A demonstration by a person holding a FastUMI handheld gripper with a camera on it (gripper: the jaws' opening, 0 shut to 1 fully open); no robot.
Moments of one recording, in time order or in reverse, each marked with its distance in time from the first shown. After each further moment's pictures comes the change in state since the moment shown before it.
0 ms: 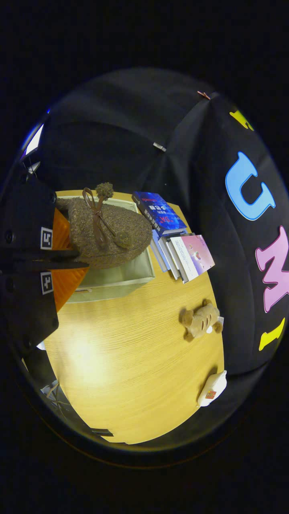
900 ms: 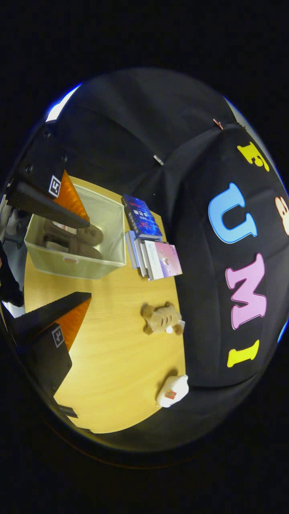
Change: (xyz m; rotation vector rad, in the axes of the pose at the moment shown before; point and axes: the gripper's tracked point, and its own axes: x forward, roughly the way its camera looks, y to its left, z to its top) arm -0.085 -0.053 0.063 -0.204 -0.287 0.068
